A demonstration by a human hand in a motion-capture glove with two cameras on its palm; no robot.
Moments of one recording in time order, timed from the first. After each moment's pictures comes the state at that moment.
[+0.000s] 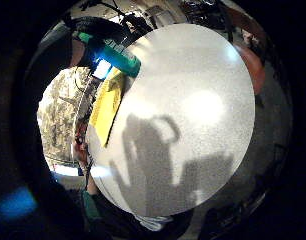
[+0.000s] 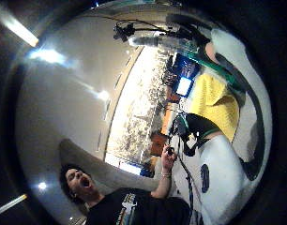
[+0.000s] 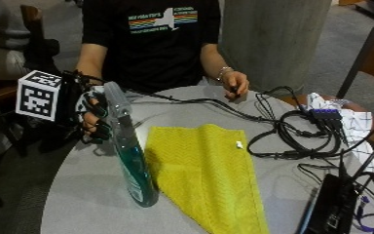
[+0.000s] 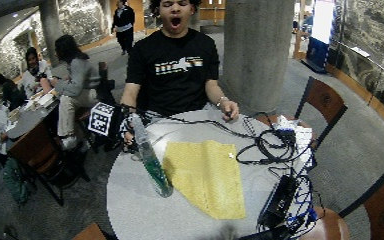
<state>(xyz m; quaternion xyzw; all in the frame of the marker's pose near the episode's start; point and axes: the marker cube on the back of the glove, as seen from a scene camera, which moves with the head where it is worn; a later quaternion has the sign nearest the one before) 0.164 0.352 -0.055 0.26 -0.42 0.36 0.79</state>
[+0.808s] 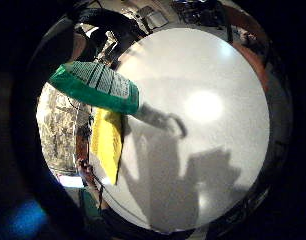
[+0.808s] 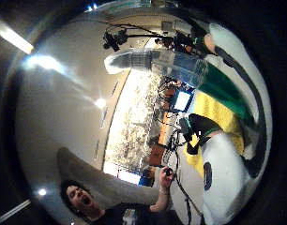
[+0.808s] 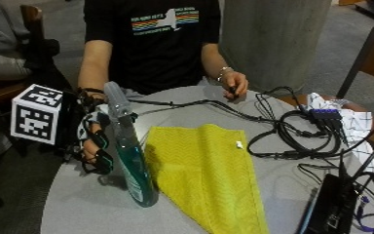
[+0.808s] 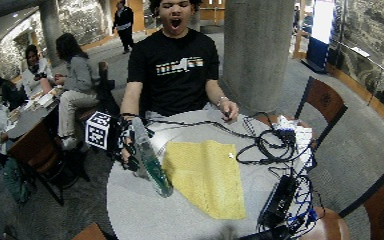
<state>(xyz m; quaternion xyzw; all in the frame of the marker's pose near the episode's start) 0.225 0.269 -0.052 0.26 -0.42 0.39 0.77</state>
